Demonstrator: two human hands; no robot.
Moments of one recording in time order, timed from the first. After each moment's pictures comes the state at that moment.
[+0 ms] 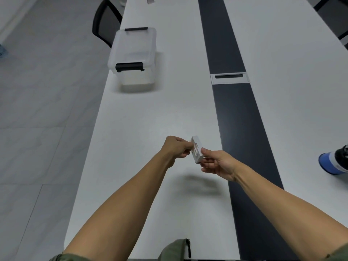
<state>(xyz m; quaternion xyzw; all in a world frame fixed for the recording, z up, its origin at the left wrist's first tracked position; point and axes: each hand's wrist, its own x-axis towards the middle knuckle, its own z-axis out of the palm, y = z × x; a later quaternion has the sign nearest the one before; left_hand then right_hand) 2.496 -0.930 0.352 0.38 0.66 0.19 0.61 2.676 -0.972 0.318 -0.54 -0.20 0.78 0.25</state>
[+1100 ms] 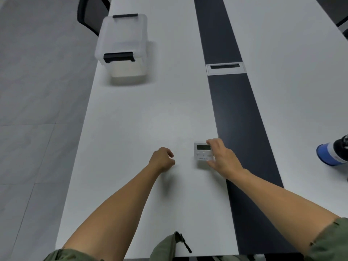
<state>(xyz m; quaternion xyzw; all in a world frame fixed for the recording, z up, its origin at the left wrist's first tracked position) 2.466 -0.950 0.281 0.55 0.70 -0.02 0.46 2.701 -0.984 0.257 -0.64 -0.73 0.21 0.04</state>
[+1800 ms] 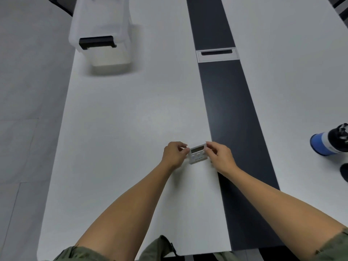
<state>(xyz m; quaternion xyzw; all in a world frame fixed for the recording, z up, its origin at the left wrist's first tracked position) 2.537 -0.953 0.251 0.50 0.67 0.11 0.54 2.718 -0.993 0.225 -0.72 -0.48 0.44 0.24</state>
